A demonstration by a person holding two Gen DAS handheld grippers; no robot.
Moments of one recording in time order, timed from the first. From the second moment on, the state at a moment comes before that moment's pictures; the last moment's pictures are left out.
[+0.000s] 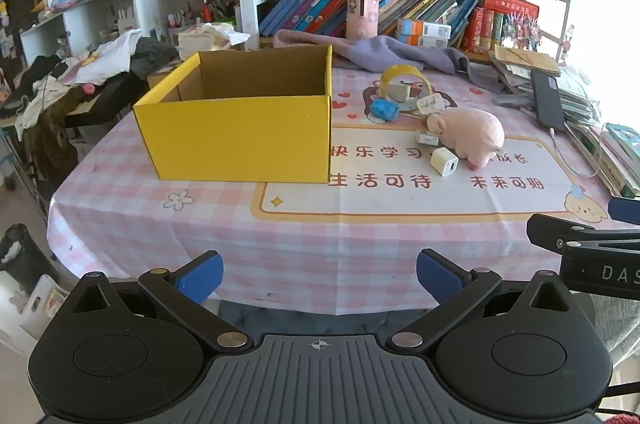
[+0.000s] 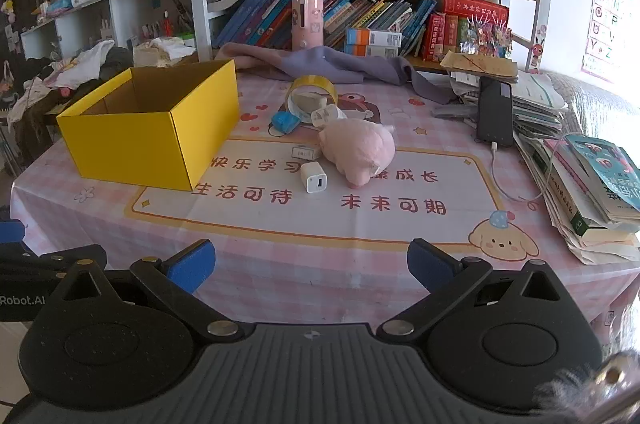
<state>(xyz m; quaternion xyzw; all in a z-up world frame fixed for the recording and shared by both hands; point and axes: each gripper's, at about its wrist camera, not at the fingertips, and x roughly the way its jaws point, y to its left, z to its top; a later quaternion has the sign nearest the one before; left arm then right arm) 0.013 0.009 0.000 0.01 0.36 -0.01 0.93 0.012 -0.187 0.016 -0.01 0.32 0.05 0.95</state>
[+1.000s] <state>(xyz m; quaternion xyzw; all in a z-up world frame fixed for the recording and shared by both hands) 0.039 0.005 -0.011 0.00 0.37 -0.03 0.93 0.040 -0.190 0.003 -0.01 0.34 0.05 0.94</state>
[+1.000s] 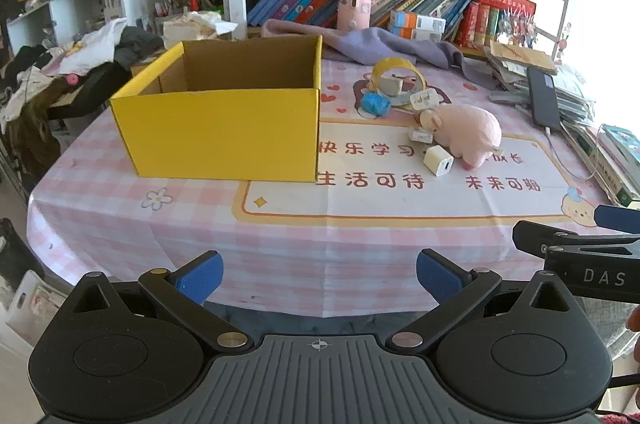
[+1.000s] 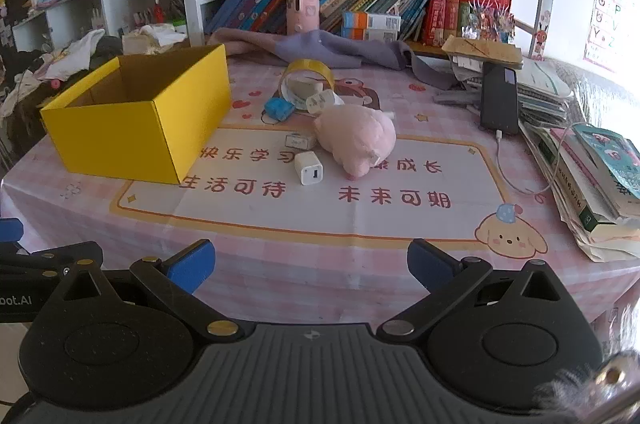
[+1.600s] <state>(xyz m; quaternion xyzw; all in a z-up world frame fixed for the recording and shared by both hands) 0.080 -0.032 -0.027 0.01 0.40 -0.06 0.92 0.090 -0.222 -0.019 0.01 0.38 0.03 0.92</state>
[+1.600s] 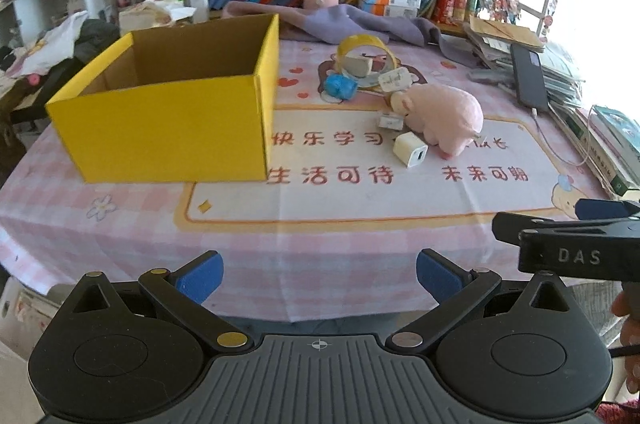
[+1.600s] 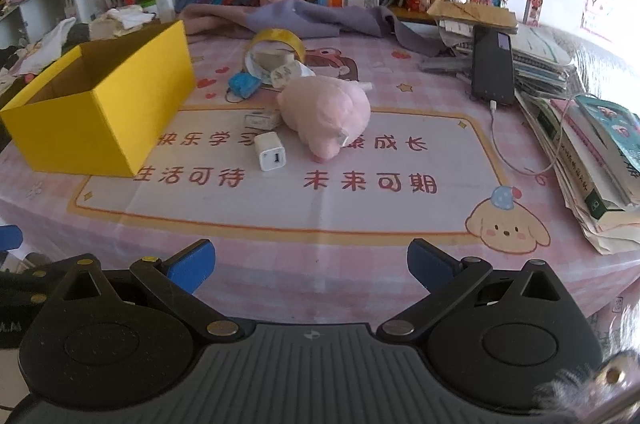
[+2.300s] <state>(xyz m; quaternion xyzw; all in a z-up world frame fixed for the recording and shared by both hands) 0.194 -0.111 -0.047 0.02 0.42 -0.09 0.90 0.212 -0.284 -0.010 0.00 0.36 0.07 0.93</state>
